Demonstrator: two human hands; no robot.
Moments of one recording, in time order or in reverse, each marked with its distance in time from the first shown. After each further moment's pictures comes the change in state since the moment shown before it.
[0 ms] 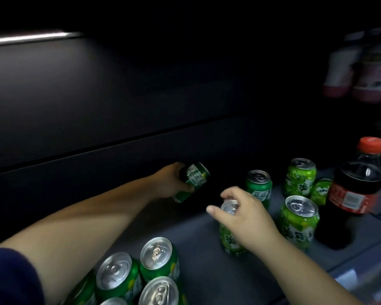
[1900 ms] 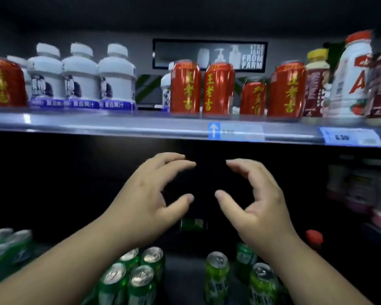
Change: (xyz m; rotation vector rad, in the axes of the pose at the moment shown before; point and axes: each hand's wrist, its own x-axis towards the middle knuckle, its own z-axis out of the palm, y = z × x) left_hand -0.292 0.206 -0.044 0.322 0.906 0.459; right_hand -0.056 -0.117 -0.197 0.329 0.162 -0.988
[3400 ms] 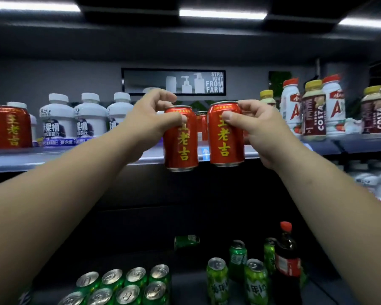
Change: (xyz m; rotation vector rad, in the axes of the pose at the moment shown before) left_hand 0.108 0.031 -0.114 -0.637 0.026 -0.215; right_hand 0.111 -0.112 -0.059 0.346 0.117 0.354
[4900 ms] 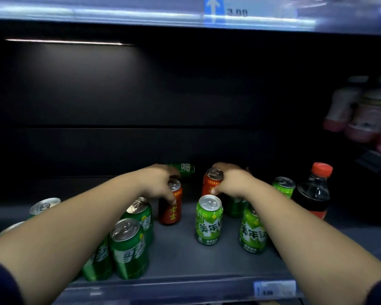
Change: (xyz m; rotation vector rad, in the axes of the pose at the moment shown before) left_hand -0.073 -0.334 0.129 0.758 -0.827 -0.520; right_hand -0.041 0.364 0.007 -0.980 -0.706 0.568
